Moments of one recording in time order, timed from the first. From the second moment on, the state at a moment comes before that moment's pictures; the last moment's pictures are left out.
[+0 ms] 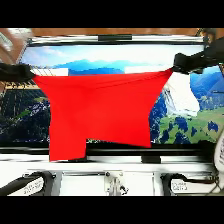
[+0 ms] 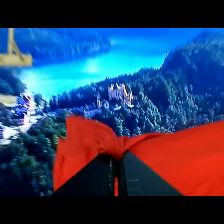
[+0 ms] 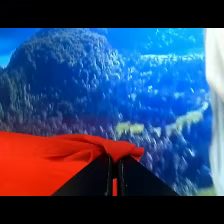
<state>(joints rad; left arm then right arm) 0.08 -1.22 1.49 1.30 -1.19 -1.45 -0.12 -1.52 1.79 2.00 -1.34 -1.62</state>
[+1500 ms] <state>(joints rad) 0.38 -1.50 1.02 1.11 -1.29 -1.27 -0.26 -1.40 1.15 1.96 -1.36 -1.64</state>
